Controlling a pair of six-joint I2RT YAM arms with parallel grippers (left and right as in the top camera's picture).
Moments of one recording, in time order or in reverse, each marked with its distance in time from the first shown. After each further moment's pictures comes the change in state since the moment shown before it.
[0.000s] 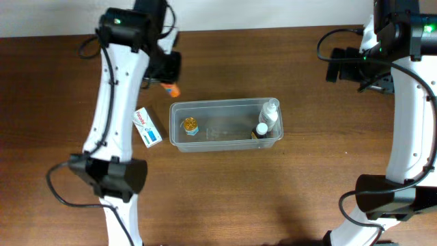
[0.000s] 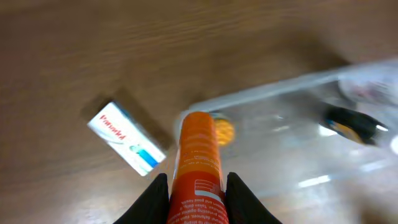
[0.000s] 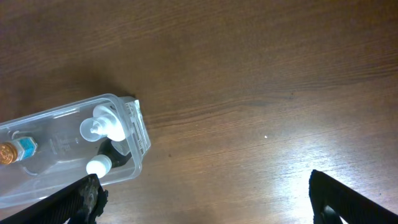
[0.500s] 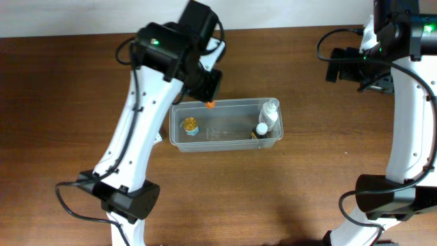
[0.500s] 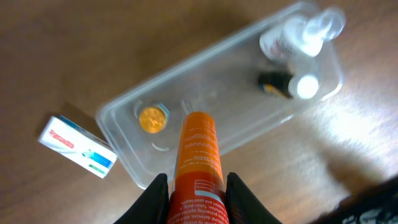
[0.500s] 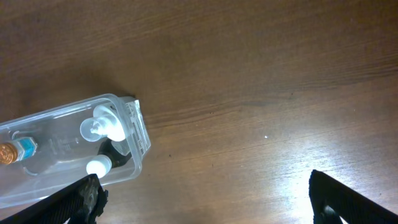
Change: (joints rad) left arm -0.240 -0.119 -0.083 0.000 0.007 0.003; right arm 0.000 0.000 0.000 0.000 0.000 0.000
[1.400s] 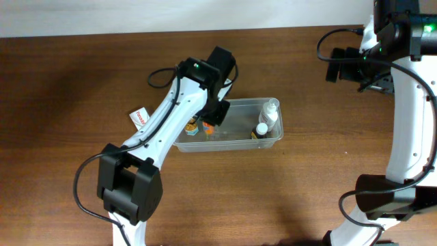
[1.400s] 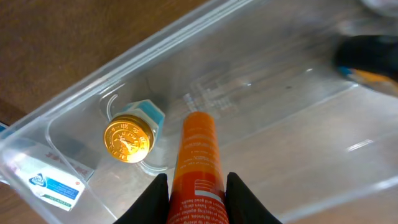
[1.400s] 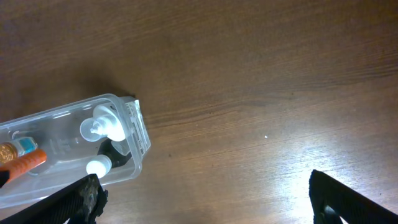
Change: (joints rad) left arm -0.037 -0.001 -0.607 0.415 -0.096 0.000; right arm 0.000 0.000 0.000 0.000 0.000 0.000
